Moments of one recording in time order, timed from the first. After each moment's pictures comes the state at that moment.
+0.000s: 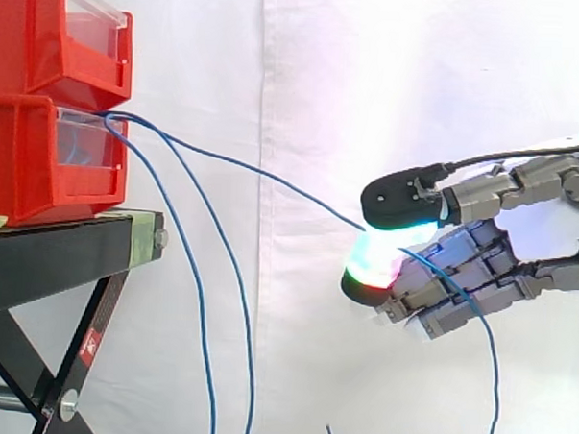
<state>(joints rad) 0.20 -1.78 -1.93 -2.83 -1.02 -0.22</state>
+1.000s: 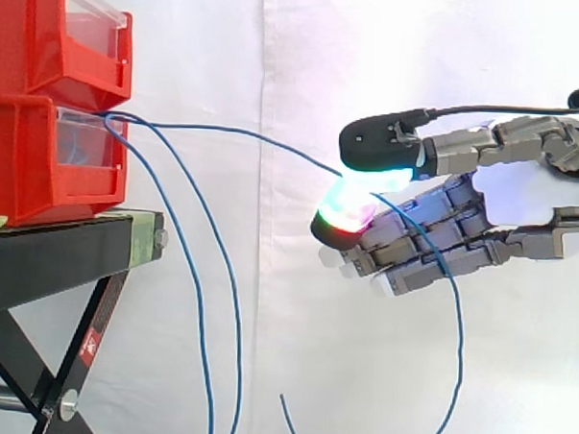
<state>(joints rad) 0.20 -1.77 -1.94 -2.68 -1.01 -0.26</state>
